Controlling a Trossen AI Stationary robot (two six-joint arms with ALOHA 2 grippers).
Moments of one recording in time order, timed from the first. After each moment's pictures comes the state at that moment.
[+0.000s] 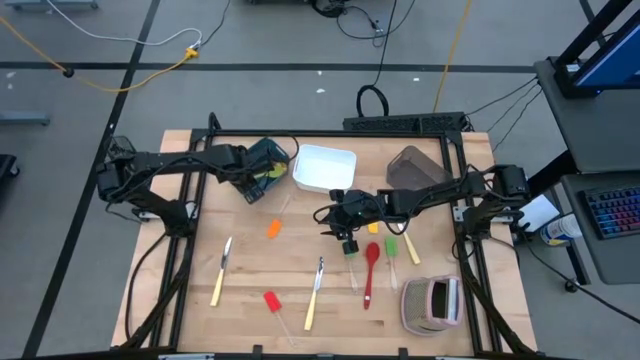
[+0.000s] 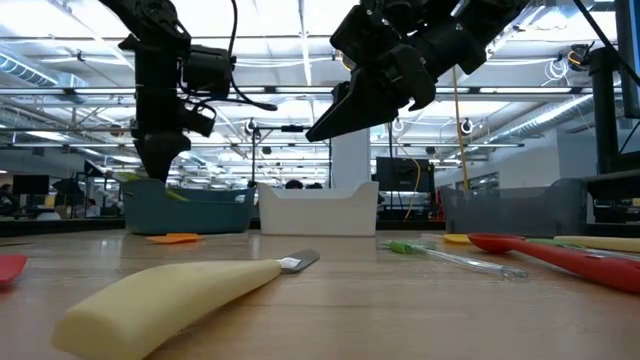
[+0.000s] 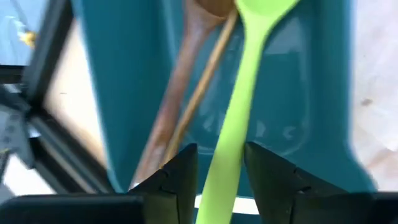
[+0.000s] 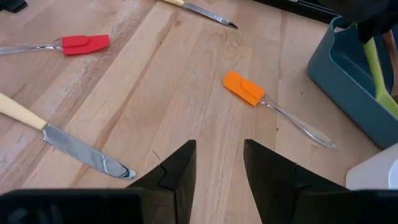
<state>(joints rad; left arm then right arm) 0.43 1.42 0.92 -0.99 -0.35 -0.20 0.02 1.68 0.97 0.12 -0.10 -0.25</state>
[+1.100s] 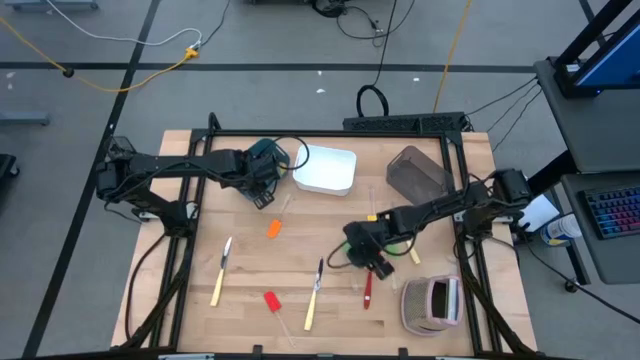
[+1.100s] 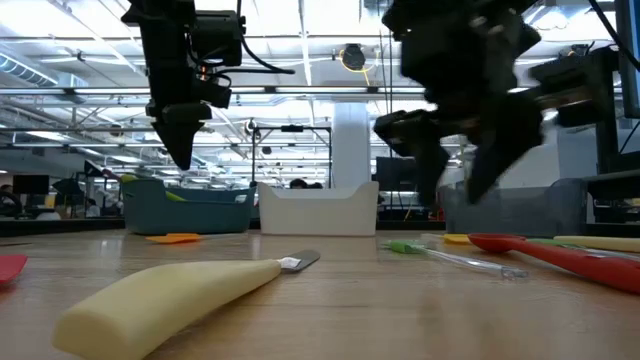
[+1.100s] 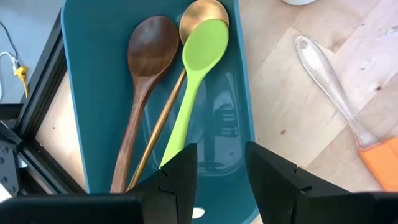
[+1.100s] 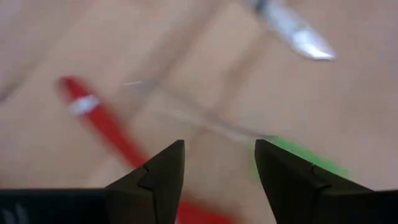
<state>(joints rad) 0.28 1.42 1.02 -0.99 -0.34 -0.29 0.19 1.68 0.97 -0.36 -0.25 -0.37</state>
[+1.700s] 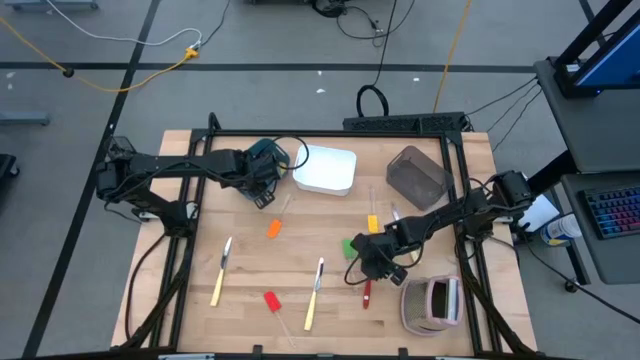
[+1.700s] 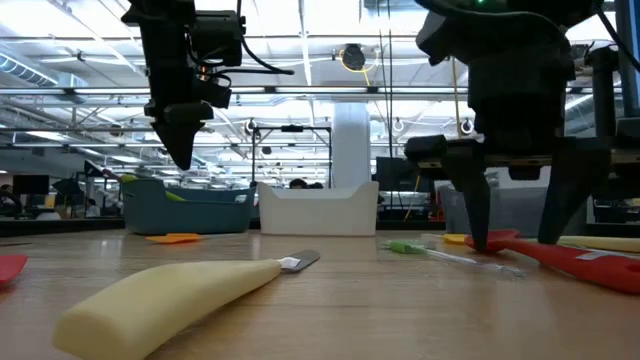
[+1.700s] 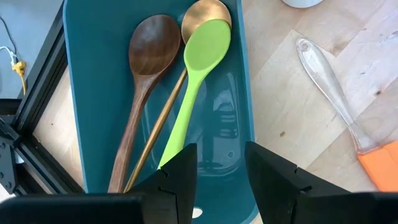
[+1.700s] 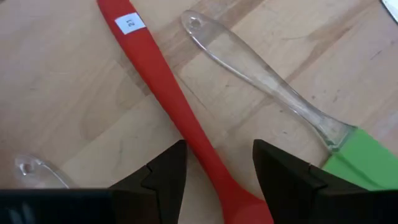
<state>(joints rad) 0.28 1.42 1.02 -0.99 -0.34 -0.32 0.26 1.68 0.82 -0.24 -0.22 -0.55</state>
